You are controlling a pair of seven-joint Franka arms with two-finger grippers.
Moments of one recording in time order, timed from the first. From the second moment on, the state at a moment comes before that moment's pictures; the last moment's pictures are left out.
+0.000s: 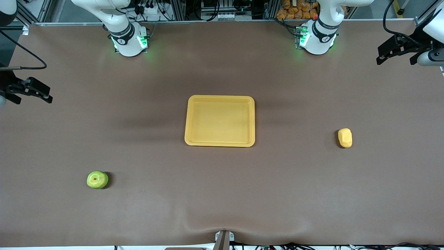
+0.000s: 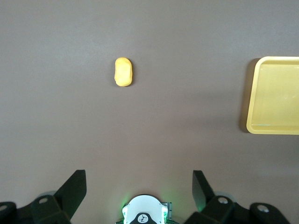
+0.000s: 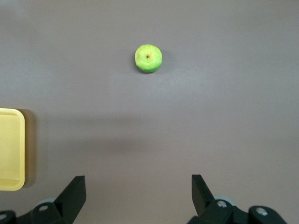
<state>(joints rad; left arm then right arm) -0.16 -0.14 0.05 -1.58 0.05 1.42 -0.07 -0.04 0.00 -0.01 -1.62 -0.02 1.66 -0.08</state>
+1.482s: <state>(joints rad) -0.11 -0.10 0.06 -1.92 0.05 1.75 -0.06 -0.04 0.26 -0.01 -1.58 -0.02 1.83 -0.09</state>
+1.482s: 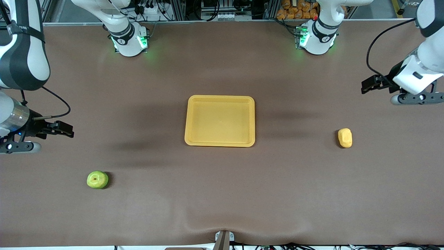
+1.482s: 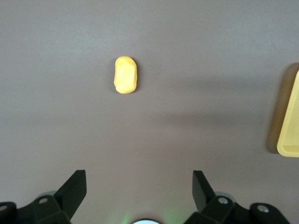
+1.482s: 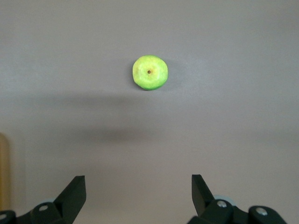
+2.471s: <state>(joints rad) -0.07 0.05 0.06 -2.20 0.05 2.22 -0.07 -0.04 0.50 -0.01 -1.58 0.00 2.09 -0.09</state>
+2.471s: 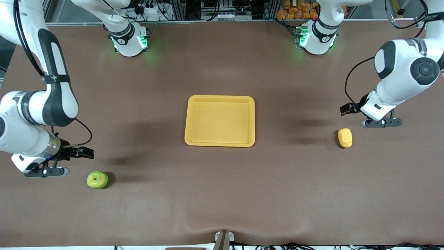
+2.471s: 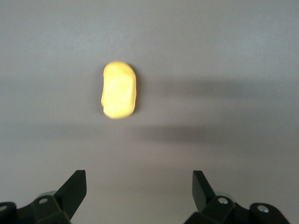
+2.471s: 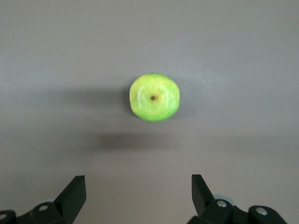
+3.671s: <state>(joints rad) 0.00 0.37 0.05 -2.20 0.11 2.64 -0.06 -0.06 0.79 -0.01 -1.41 0.00 2.36 -0.14</state>
